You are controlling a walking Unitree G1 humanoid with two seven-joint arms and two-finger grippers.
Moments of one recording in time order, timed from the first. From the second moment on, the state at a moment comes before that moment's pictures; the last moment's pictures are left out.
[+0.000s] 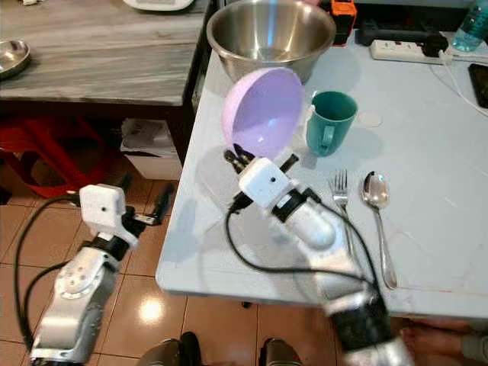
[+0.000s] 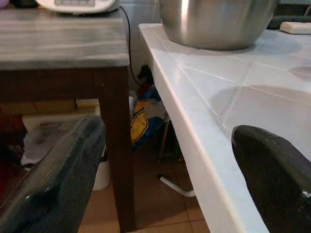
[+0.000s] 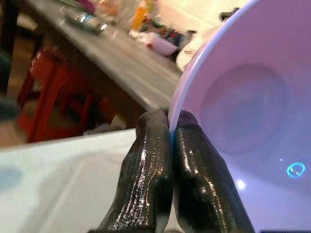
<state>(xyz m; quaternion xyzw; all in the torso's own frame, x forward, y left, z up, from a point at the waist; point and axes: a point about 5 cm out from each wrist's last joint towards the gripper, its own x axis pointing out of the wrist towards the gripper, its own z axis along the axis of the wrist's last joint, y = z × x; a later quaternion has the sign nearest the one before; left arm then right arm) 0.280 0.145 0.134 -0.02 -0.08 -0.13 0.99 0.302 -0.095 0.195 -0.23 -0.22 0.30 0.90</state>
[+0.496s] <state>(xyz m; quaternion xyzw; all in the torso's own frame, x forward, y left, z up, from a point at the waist) 0.287 0.140 0.134 -0.03 -0.08 -0.13 0.99 0.289 -0.082 0.192 -0.16 -0.17 0.26 0.94</state>
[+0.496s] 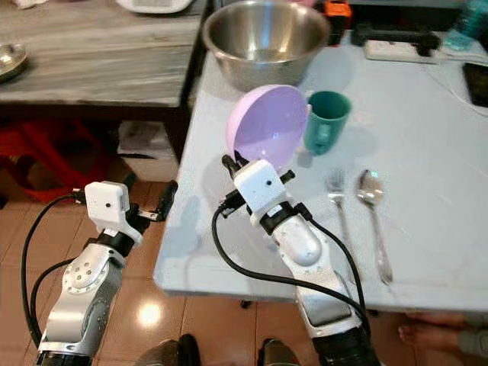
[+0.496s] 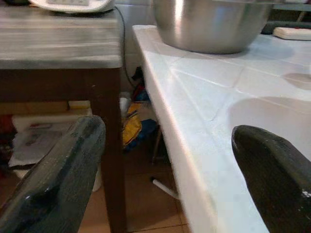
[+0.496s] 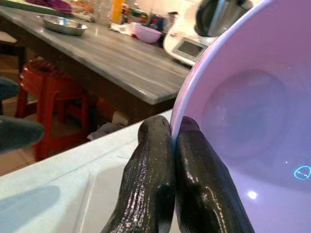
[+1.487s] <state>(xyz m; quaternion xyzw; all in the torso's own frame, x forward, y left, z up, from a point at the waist) 0.291 0.135 0.129 -0.04 -0.08 -0.12 0.99 0.284 -0.067 0.198 -0.15 -0.17 0.28 0.93</state>
